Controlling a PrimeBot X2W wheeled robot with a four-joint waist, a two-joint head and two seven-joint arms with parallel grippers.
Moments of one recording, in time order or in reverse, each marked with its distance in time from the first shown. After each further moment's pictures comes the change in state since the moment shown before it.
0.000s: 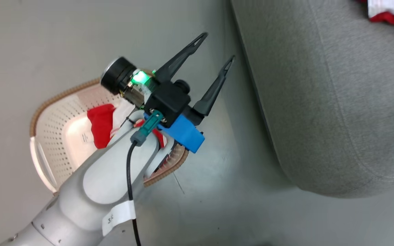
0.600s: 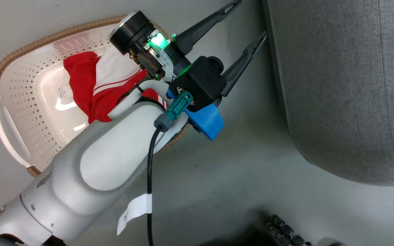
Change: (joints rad) left arm -0.147 0.026 -0.049 -0.113 0.097 -0.051 0.144; right arm -0.389 -0.095 -0.005 0.290 0.037 0.000 0.000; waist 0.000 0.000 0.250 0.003
